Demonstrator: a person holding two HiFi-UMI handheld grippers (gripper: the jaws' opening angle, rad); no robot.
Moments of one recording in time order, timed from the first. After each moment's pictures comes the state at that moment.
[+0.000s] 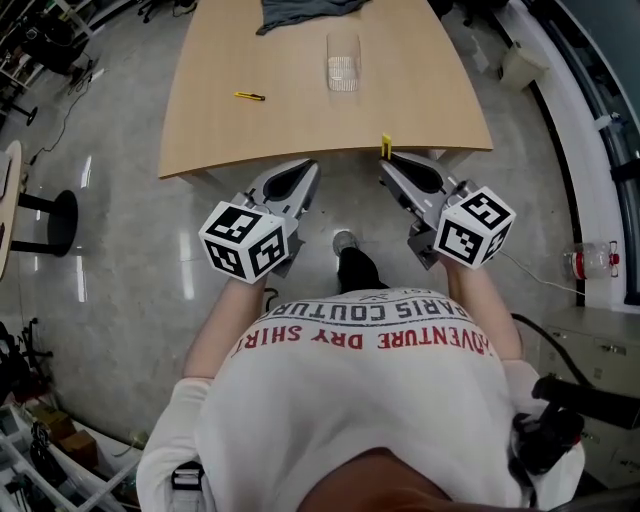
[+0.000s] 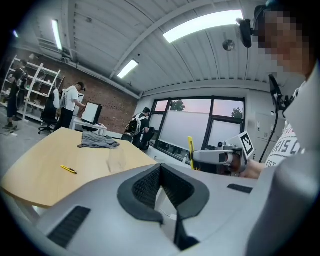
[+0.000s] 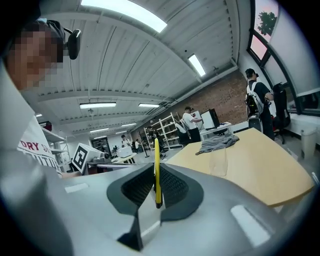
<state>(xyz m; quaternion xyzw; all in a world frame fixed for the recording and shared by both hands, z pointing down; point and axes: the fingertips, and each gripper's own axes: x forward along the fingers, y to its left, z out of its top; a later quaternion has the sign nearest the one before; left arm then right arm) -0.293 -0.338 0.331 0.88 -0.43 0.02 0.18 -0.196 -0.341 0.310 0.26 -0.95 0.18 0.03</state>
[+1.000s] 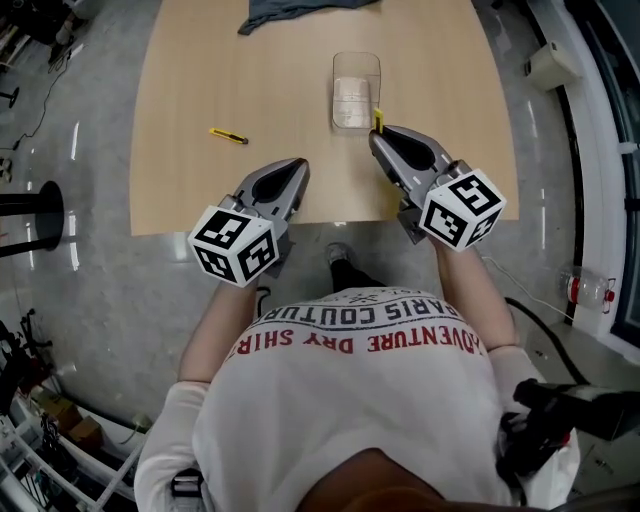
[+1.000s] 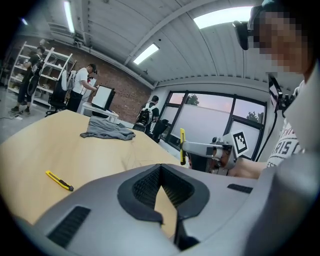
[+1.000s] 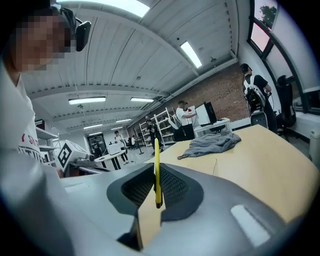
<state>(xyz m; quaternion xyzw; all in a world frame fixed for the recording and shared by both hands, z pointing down) -0.337 -0.635 0.433 0.85 -0.46 0.04 0.26 -0.243 -0.683 0.403 0.27 -0.94 0.18 0.05</state>
